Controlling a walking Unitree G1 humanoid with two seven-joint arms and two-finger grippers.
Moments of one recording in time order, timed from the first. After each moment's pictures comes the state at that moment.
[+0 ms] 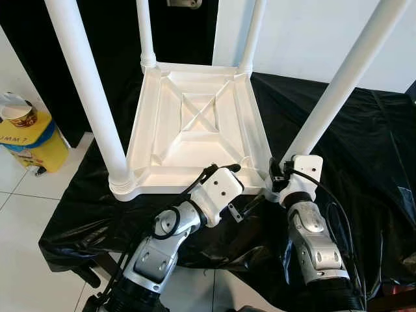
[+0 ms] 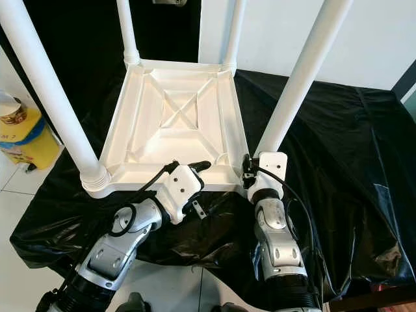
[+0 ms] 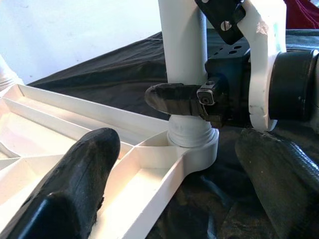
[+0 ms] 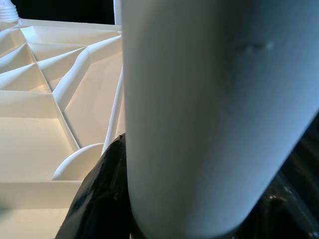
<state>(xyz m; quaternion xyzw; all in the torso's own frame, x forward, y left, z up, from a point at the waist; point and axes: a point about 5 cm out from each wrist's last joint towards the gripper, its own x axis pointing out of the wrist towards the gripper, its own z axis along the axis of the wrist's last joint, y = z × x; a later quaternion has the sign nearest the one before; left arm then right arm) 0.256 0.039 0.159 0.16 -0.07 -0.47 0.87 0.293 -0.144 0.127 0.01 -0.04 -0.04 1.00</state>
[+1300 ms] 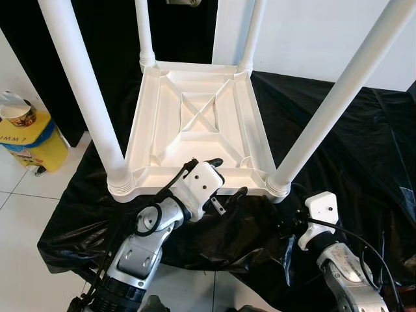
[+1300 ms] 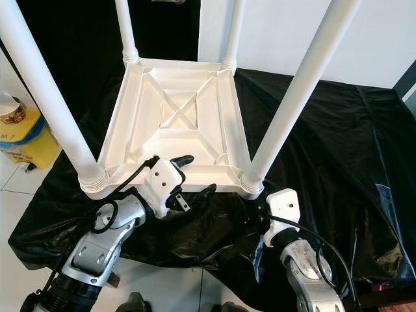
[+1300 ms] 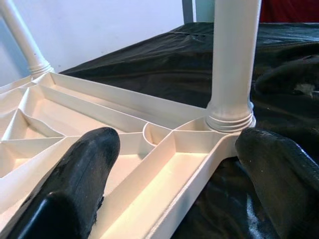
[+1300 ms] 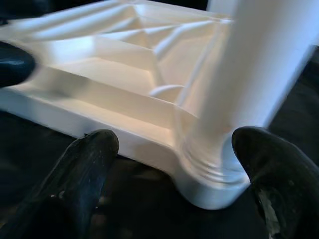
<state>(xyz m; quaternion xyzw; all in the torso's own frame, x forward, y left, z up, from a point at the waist) 0.263 0.069 0.166 0.16 -0.07 -0.43 0.88 0.219 -0.155 0.116 -0.03 -0.03 0.21 0.98</state>
